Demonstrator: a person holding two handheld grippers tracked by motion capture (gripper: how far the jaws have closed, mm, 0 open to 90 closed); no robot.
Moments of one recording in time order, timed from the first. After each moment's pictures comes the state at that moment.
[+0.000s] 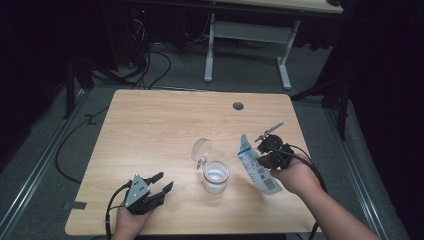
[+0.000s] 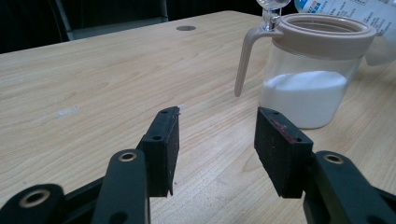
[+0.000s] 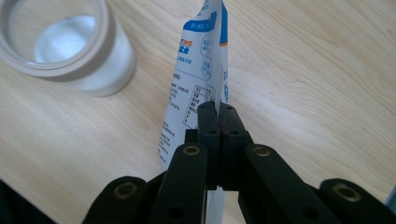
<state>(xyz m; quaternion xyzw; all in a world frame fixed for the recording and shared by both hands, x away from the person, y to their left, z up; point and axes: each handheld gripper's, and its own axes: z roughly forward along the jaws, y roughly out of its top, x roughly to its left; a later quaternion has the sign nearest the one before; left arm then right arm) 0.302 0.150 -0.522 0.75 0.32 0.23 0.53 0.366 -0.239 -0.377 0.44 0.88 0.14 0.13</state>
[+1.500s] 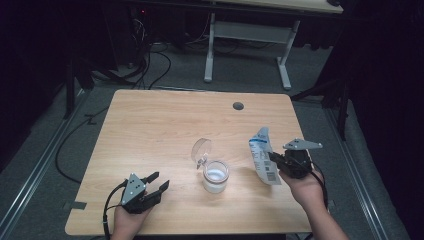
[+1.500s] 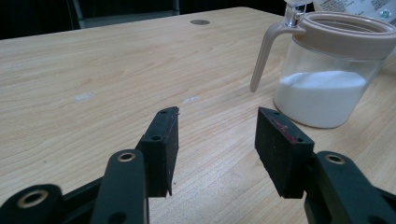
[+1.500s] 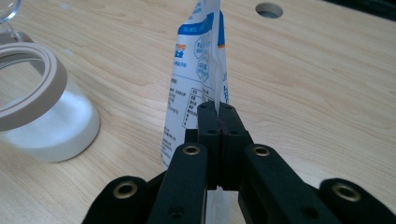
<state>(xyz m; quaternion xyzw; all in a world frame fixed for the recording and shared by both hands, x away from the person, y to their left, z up) 0.303 0.158 -0.521 0.74 0.35 0.22 0.53 0.342 -0.304 -0.422 0.47 0.78 0.35 0.22</state>
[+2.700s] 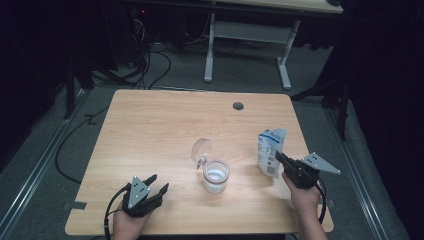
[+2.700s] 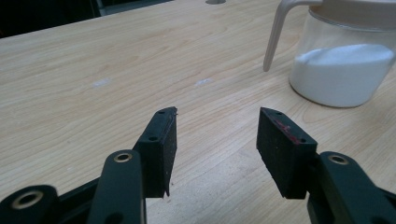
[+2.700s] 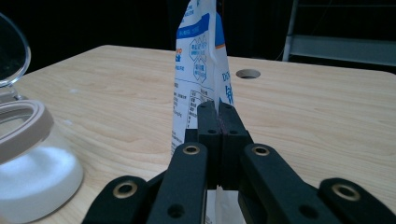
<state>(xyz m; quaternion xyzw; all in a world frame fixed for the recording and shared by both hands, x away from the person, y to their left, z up) 0.292 0.153 -0.520 0.76 0.37 0.25 0.48 0.328 -0.341 -0.475 0.45 0.67 0.52 0.29</state>
